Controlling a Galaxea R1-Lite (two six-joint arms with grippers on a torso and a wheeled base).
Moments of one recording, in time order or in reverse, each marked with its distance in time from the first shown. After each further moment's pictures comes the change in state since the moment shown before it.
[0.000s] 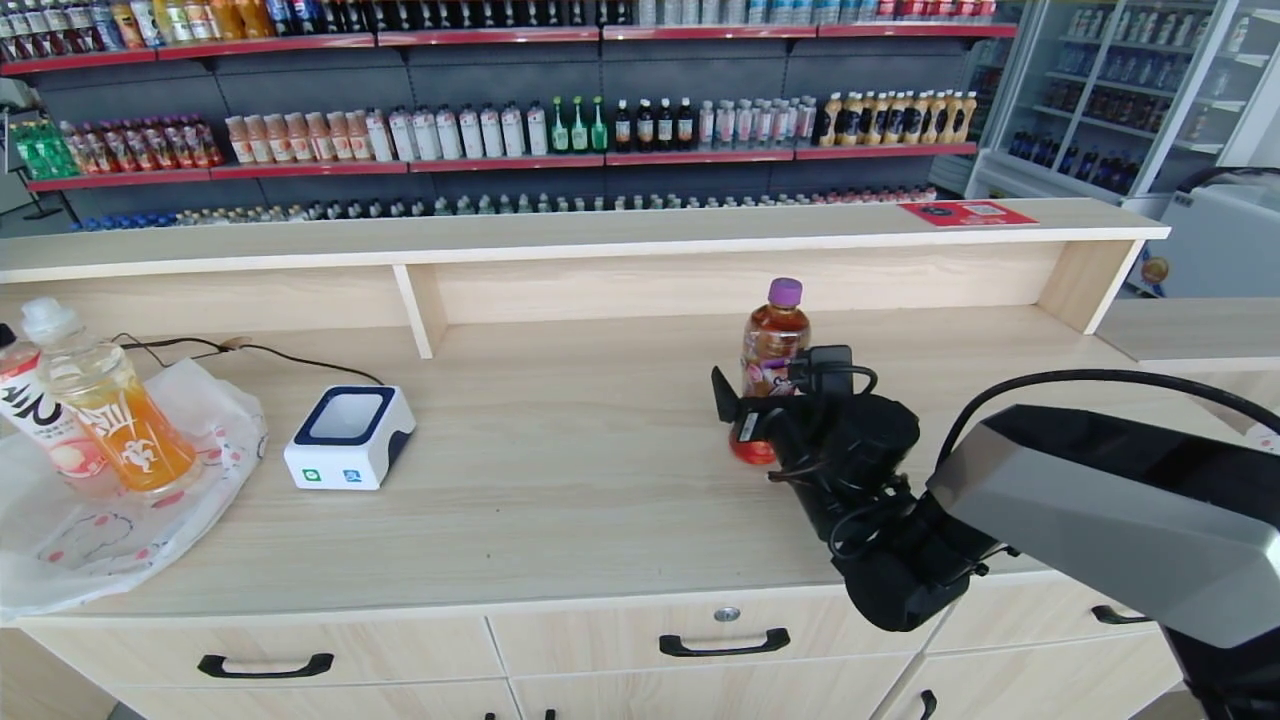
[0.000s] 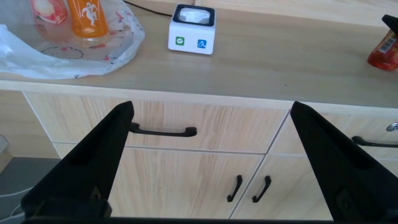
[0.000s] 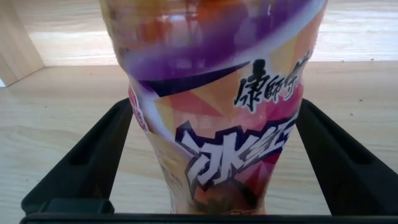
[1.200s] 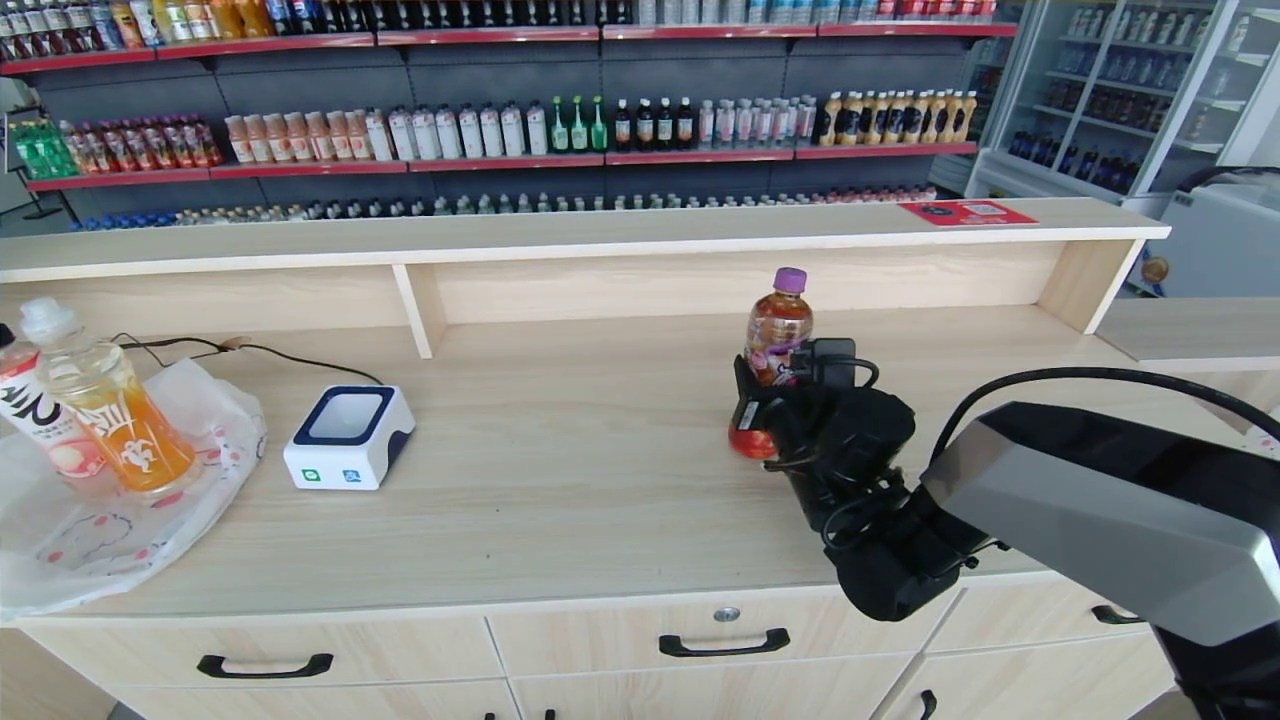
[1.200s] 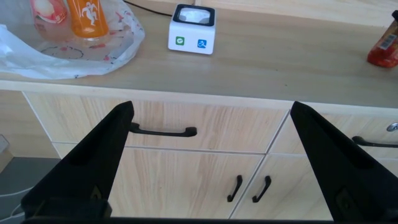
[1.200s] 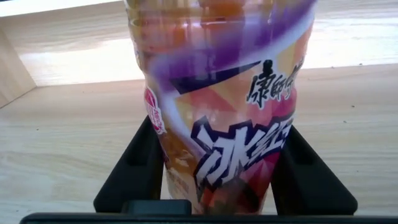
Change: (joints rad) left arm 0.000 0.000 0.000 0.000 0.000 0.000; right arm 0.000 0.010 -0.046 0.001 -0.043 0.020
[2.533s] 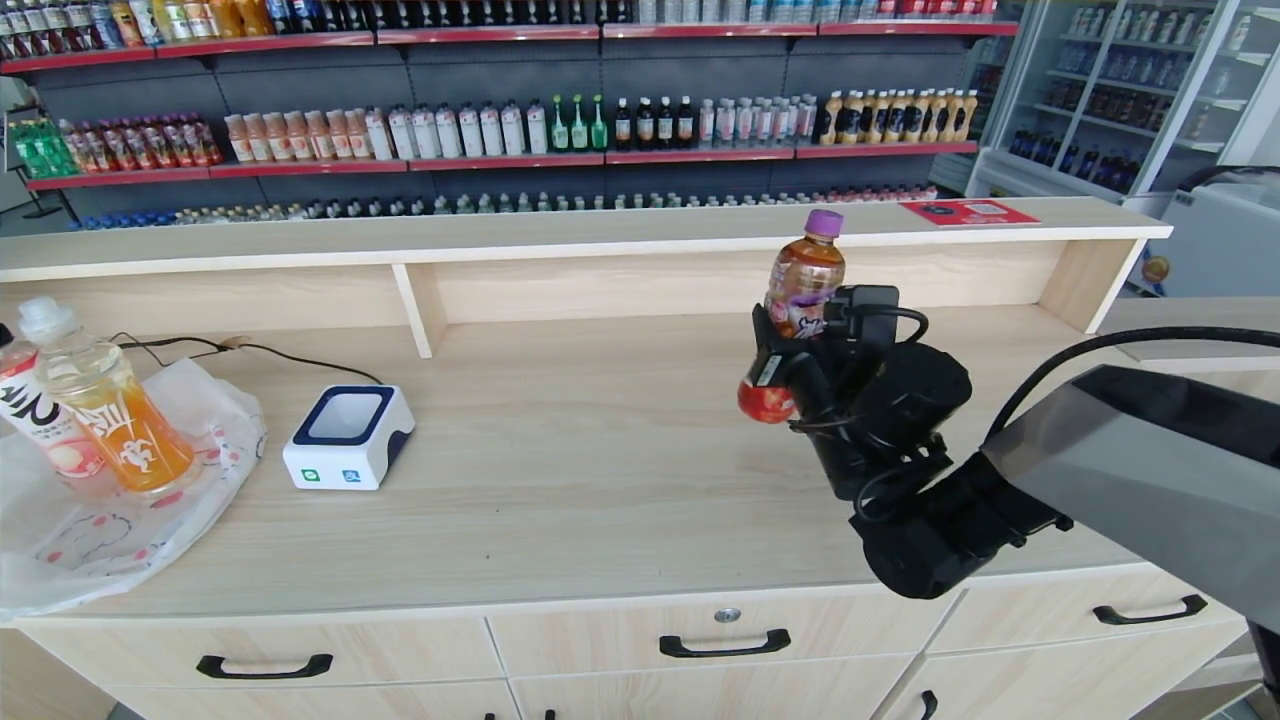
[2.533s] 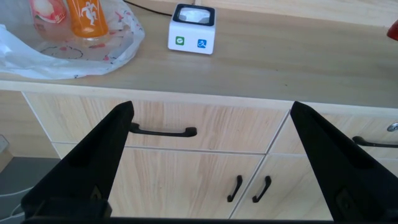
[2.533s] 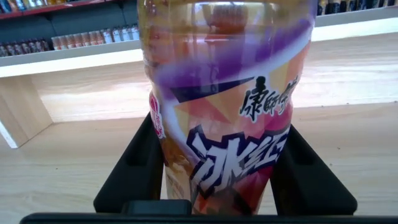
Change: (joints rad) left arm 0.000 0.000 0.000 0.000 0.000 0.000; right arm 0.001 -0.143 0.027 -0.001 0.001 -0.031
